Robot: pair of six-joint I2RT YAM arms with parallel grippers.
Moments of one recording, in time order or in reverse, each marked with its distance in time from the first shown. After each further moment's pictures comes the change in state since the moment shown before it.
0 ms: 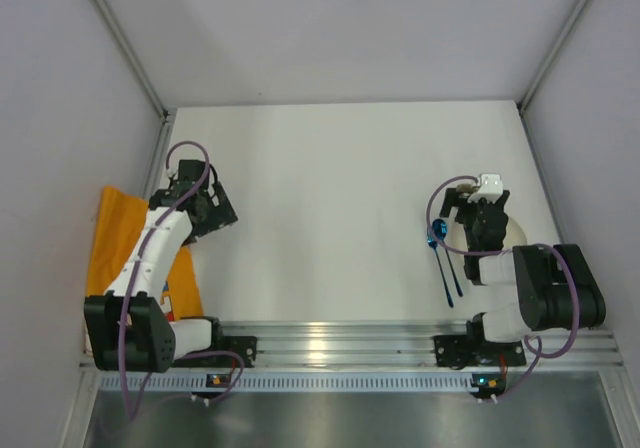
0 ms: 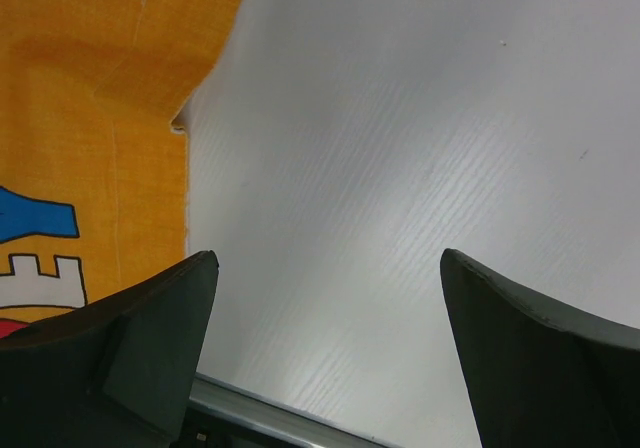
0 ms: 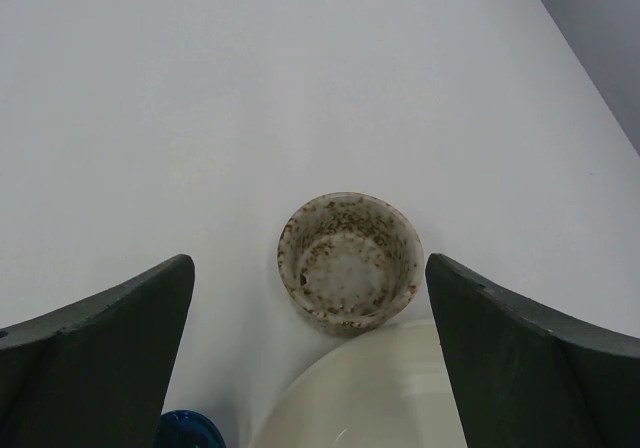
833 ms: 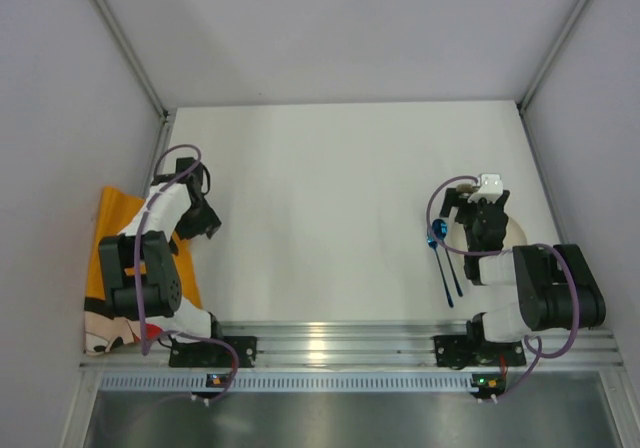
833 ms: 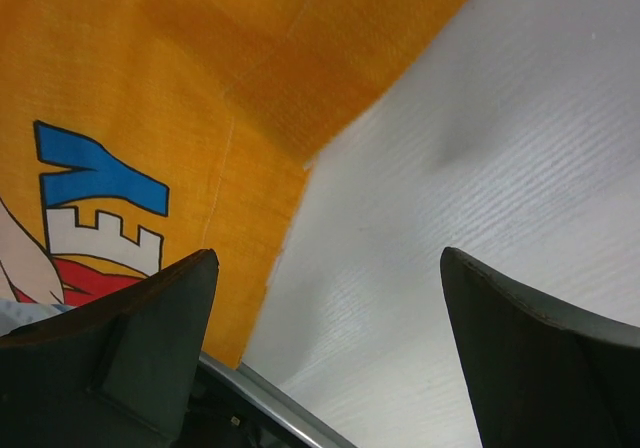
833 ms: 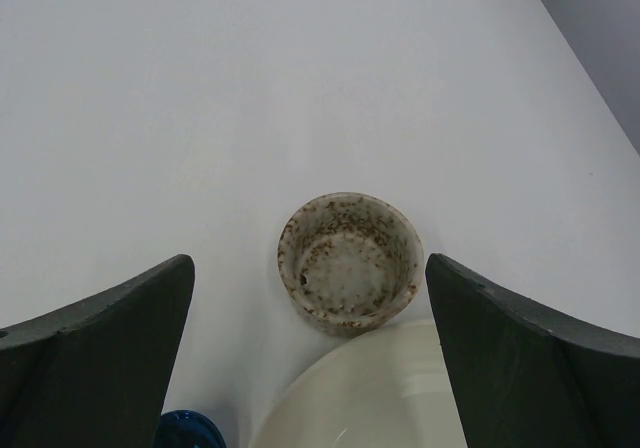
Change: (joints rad) left arm 0.121 0.270 0.041 -0.076 -0.177 -0.072; right arm 0.000 0.000 0.000 0.000 0.000 0.000
